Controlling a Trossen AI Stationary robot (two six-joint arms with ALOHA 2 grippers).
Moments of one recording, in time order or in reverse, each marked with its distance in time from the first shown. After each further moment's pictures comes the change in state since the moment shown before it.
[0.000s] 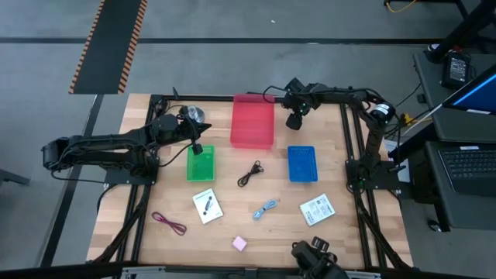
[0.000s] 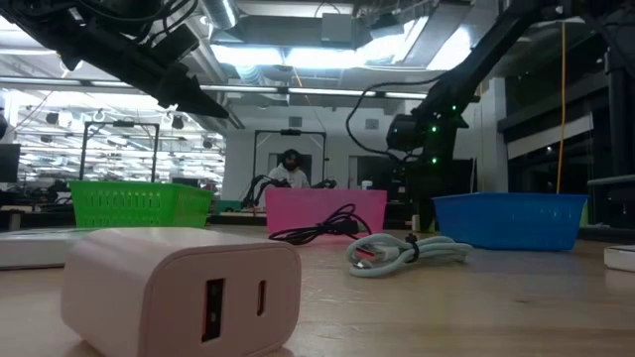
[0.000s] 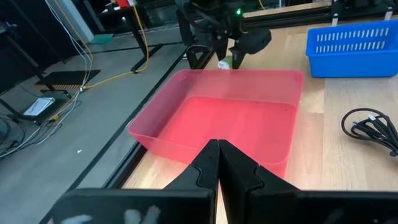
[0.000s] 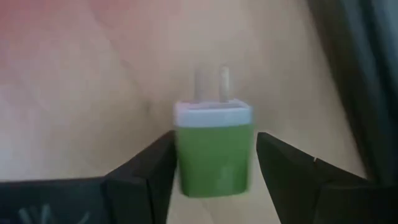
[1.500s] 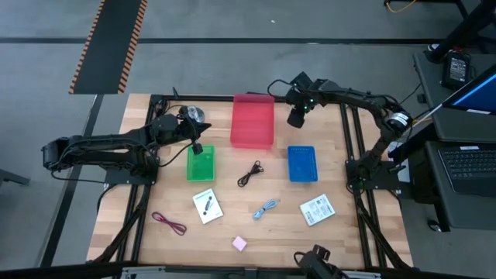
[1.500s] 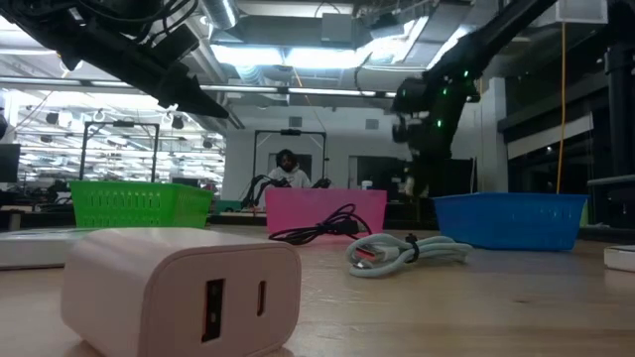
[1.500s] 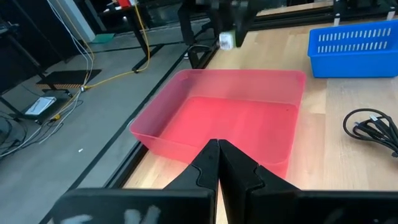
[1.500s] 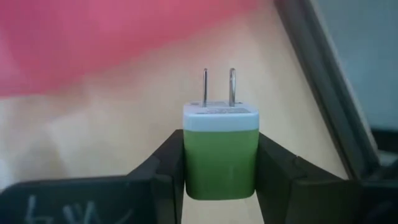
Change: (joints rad) left arm 0.000 0.000 0.000 0.002 -0.007 0.001; right arm 0.036 -0.235 0.000 -0.072 -0.160 0.011
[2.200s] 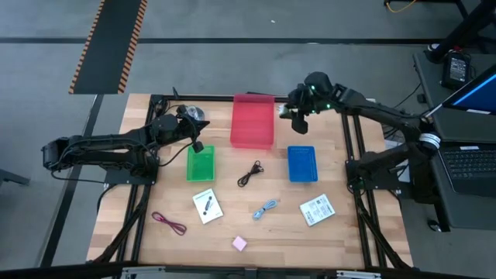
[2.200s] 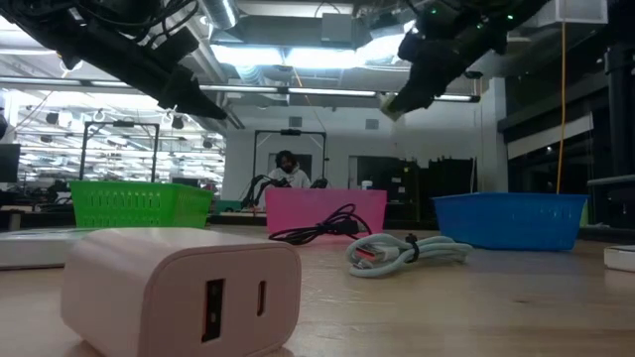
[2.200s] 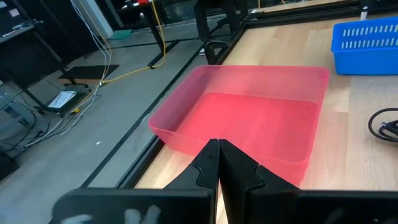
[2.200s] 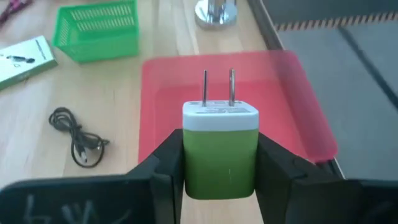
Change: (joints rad) left arm -0.002 0.000 0.000 0.000 -0.073 0.000; right arm 0.147 -0.348 -0.143 0.276 -0.243 0.015
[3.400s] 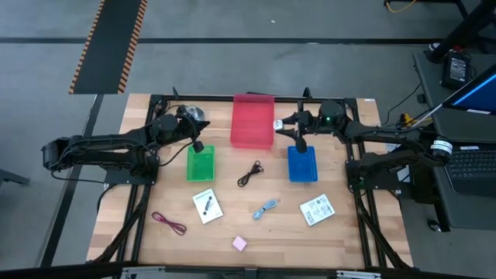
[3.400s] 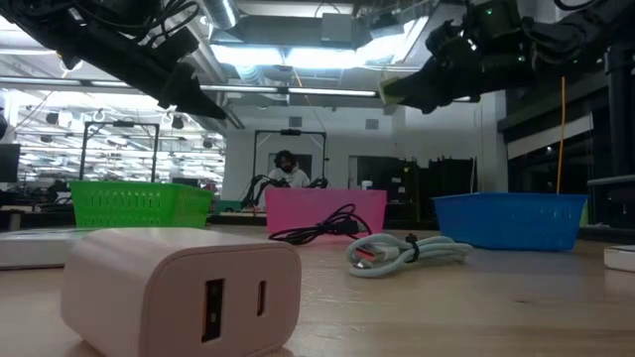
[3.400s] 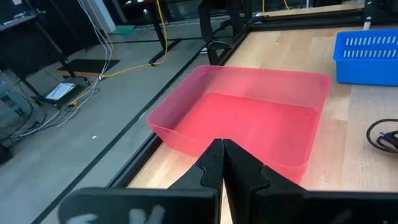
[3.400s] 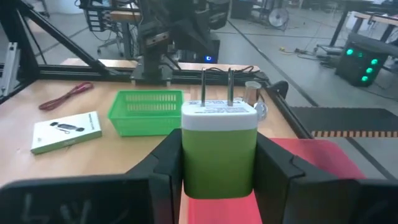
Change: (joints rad) left arm 0.000 0.000 0.000 0.000 0.008 -0.070; right arm 0.129 -0.137 -0.502 0.870 -0.056 0.176
